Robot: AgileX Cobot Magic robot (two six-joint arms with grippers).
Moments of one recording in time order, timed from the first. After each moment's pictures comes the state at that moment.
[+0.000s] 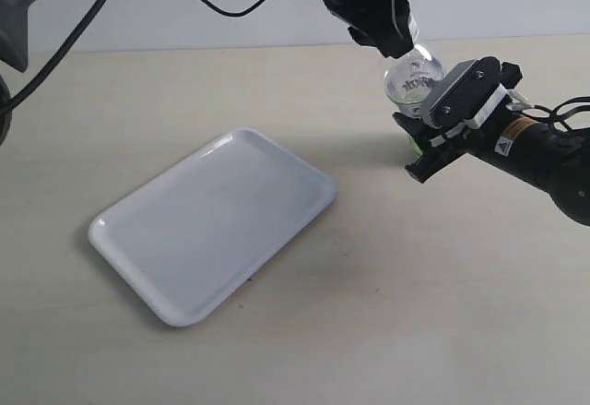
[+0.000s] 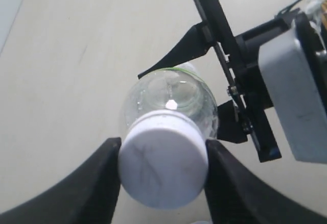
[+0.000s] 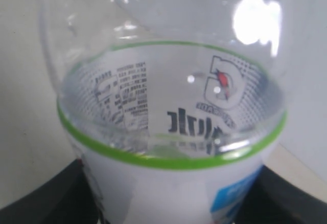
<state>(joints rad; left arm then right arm) -0.69 2.32 -2.36 -0.35 1.09 0.79 -0.04 2.07 -0.72 -0.44 -0.99 -0.37</state>
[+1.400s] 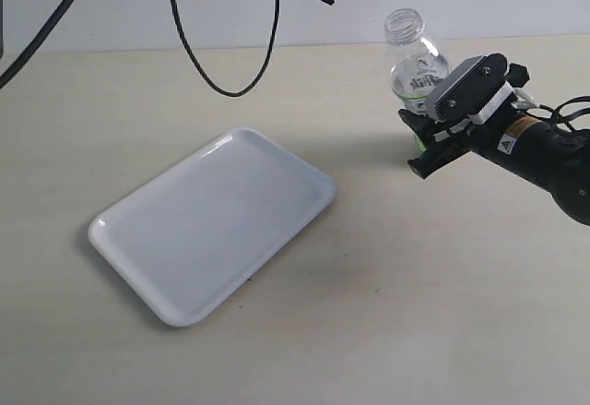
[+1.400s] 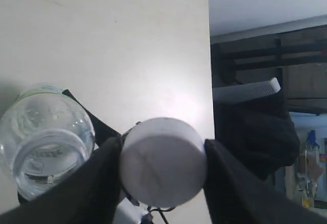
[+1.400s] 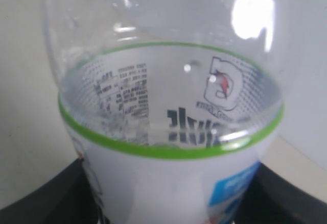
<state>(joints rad) -0.70 2.29 -2.36 -0.50 0.87 -0.65 -0.04 2.07 -0.72 -0.42 -0.99 -0.33</state>
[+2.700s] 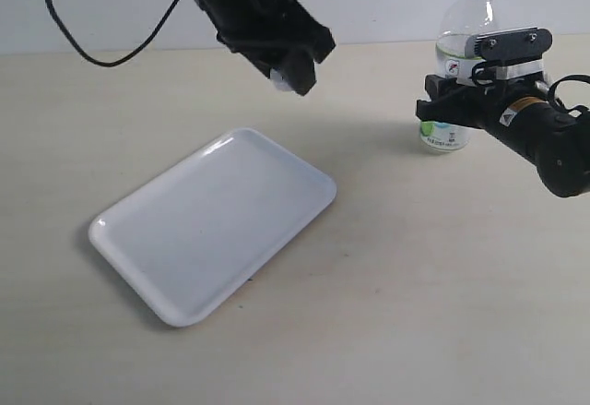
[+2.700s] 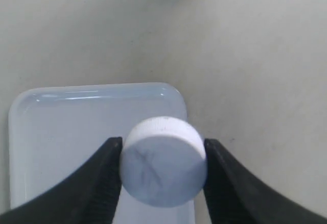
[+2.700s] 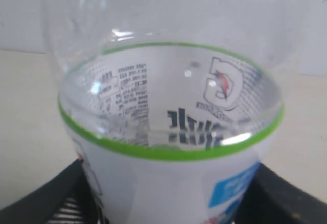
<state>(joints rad) -0.63 2.01 -1.82 -0.24 1.09 0.29 -0.04 2.11 -0.83 -0.14 -0.89 0.08</state>
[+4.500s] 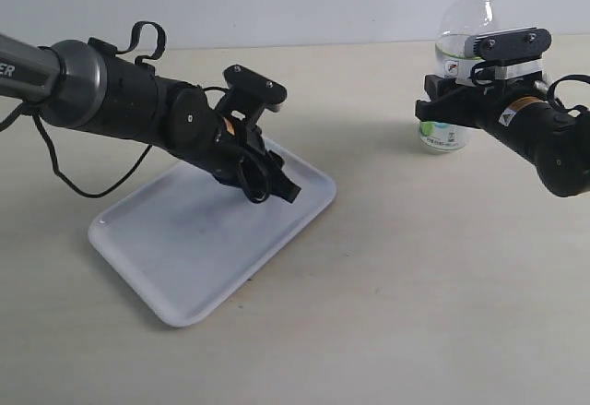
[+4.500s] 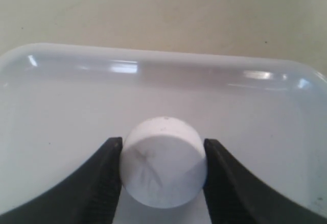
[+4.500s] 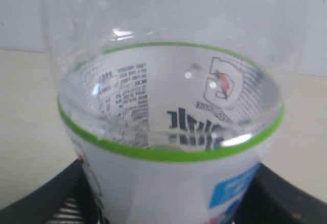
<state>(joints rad) -0.63 2.11 -1.21 -0.20 0.18 0.28 -0.04 2.11 -0.83 -0.14 -0.89 0.08</state>
